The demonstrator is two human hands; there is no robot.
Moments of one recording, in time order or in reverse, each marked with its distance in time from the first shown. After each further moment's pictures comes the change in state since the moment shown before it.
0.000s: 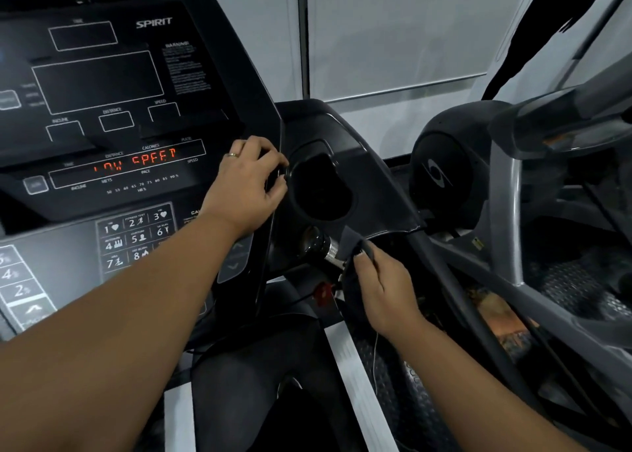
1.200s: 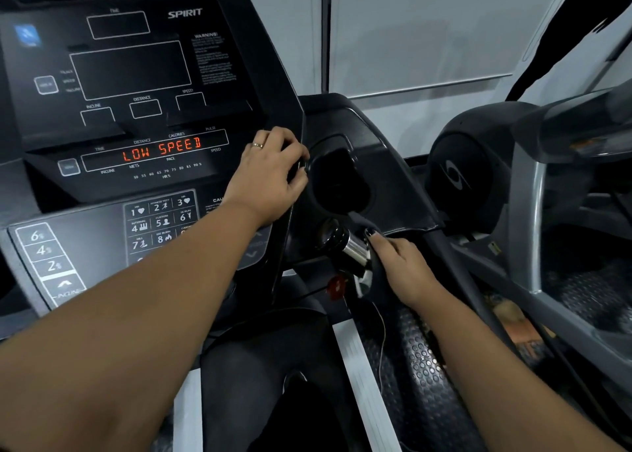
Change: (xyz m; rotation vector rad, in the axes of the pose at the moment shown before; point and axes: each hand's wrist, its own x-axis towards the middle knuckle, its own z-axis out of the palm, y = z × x) left_hand 0.000 0.002 0.000 0.062 -0.002 -0.002; right_hand 0.035 0.011 -0.012 -0.026 -0.184 0.158
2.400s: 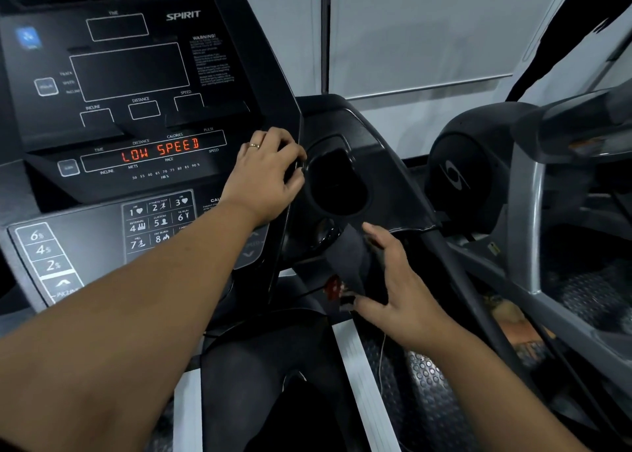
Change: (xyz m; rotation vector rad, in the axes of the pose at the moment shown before) left_hand -0.001 -0.001 0.001 0.020 0.002 -0.002; right_hand -0.050 -0.010 -0.004 -0.088 -0.135 -0.248
